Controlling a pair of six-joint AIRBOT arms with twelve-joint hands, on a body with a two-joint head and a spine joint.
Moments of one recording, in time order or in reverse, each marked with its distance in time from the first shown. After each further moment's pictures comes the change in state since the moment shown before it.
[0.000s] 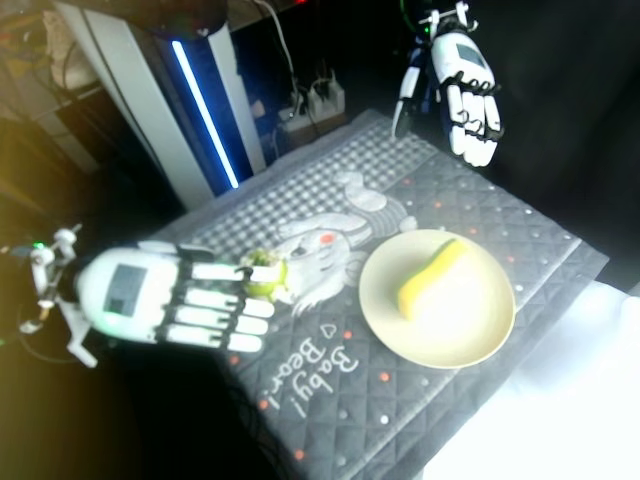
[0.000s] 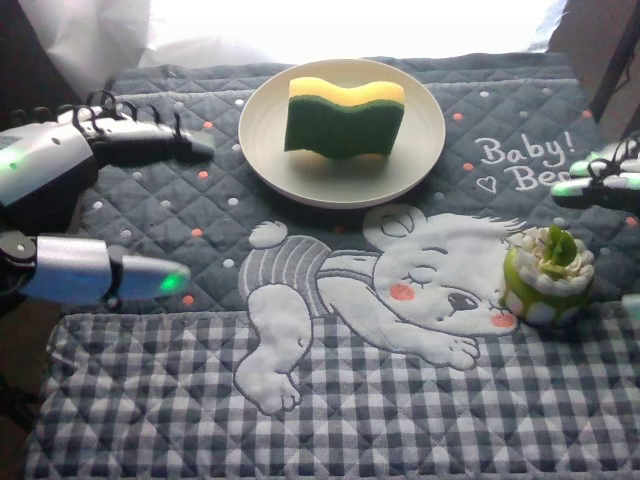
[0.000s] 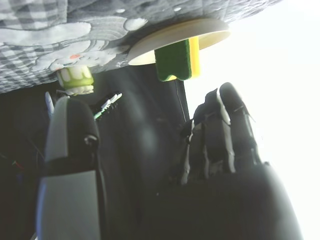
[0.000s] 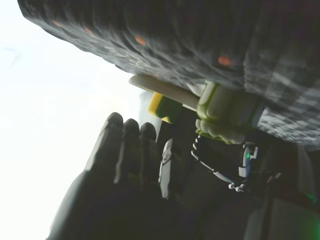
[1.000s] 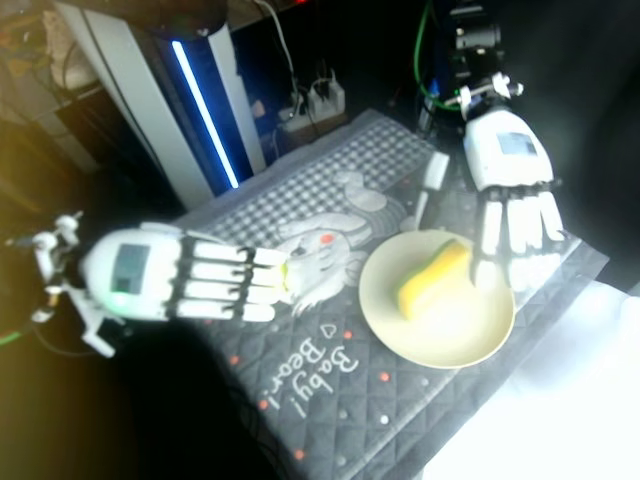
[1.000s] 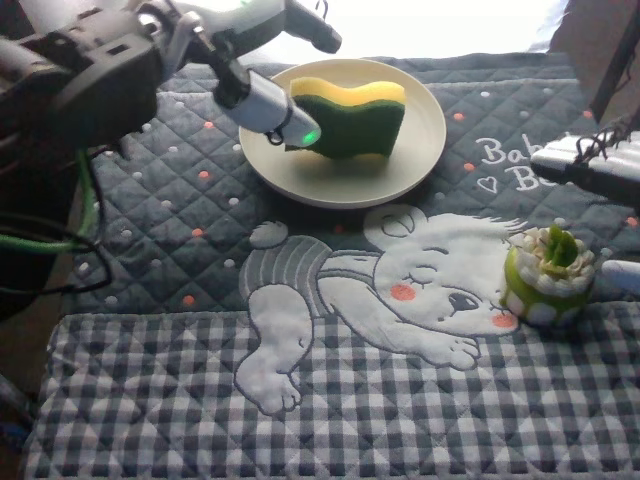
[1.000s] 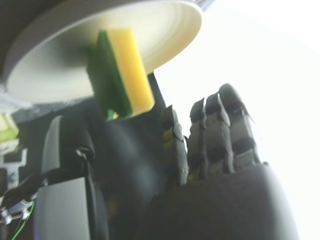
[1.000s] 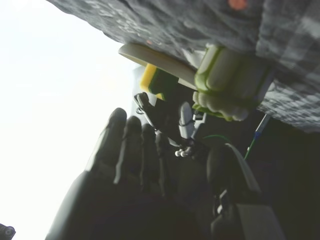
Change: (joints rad) left arm -0.550 -0.537 0.536 -0.025 0.618 0.337; right arm 0.026 -0.018 -0.009 -0.056 0.091 0.002
